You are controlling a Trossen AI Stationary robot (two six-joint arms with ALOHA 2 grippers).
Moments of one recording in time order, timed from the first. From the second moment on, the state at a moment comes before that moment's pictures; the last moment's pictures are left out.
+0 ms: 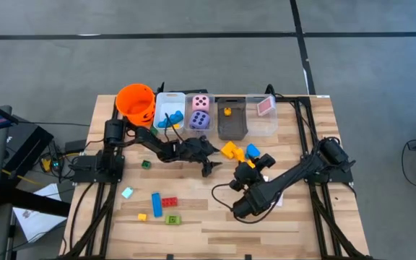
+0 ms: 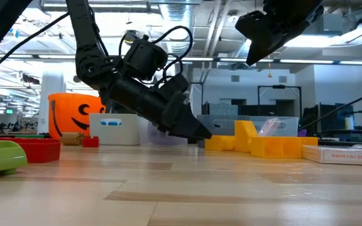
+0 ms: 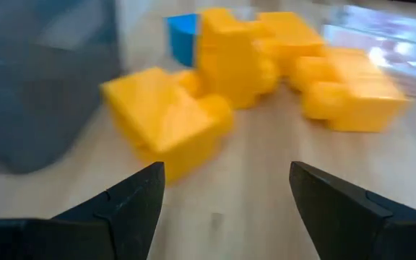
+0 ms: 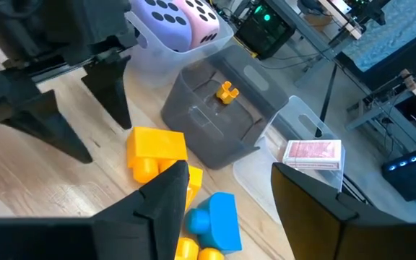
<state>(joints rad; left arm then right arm) 0.11 2.04 0.81 0.79 -0.04 -0.06 0.51 1.94 1.49 -1.52 1.08 1.42</state>
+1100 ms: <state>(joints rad) 0.09 2.16 0.92 0.79 0.04 -0.06 0.52 1.94 1.49 -1.50 1.10 1.42</state>
